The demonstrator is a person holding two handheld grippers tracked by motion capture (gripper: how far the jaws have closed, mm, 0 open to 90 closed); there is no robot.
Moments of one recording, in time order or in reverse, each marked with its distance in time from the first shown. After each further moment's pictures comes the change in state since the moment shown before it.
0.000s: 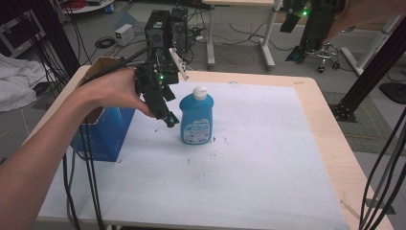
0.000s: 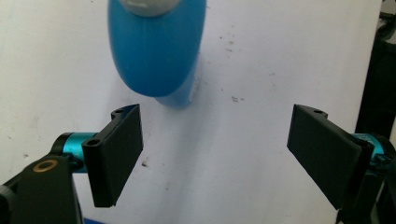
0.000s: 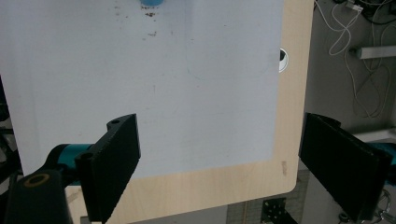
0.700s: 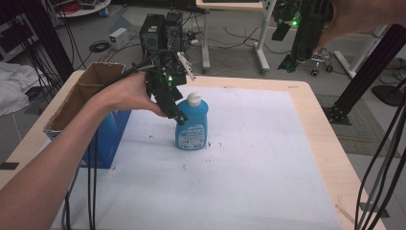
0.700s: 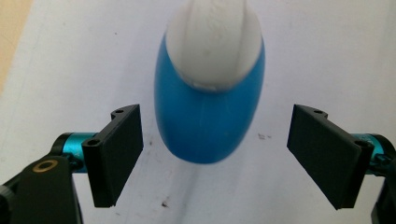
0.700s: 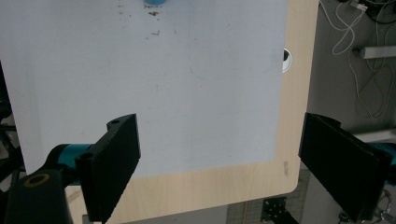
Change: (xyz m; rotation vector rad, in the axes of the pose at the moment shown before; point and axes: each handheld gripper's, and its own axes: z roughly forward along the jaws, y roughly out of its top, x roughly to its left) left arm 0.023 0.022 0.024 -0.060 0.028 -0.005; right arm 0.003 0.004 0.002 0.008 0.010 -0.009
